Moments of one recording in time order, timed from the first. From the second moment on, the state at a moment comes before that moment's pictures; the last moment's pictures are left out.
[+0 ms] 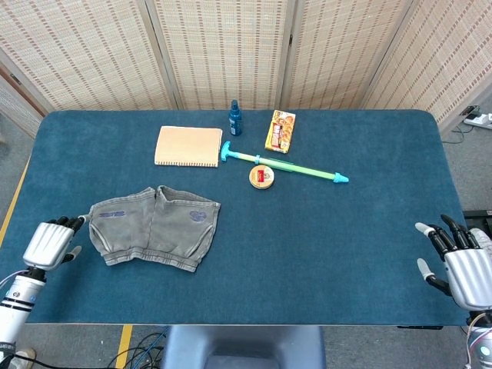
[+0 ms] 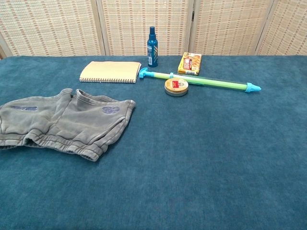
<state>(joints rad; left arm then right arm) -0.36 -1.39 -0.04 -0.95 1.59 1.26 -0.04 0.06 -1.04 0.05 -1.65 -1.62 1.57 -0.04</state>
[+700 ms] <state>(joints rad) -0.46 -1.71 0.03 -0.38 1.64 1.20 -0.34 0.05 -1.04 0.05 -1.69 -1.61 1.57 -0.09</state>
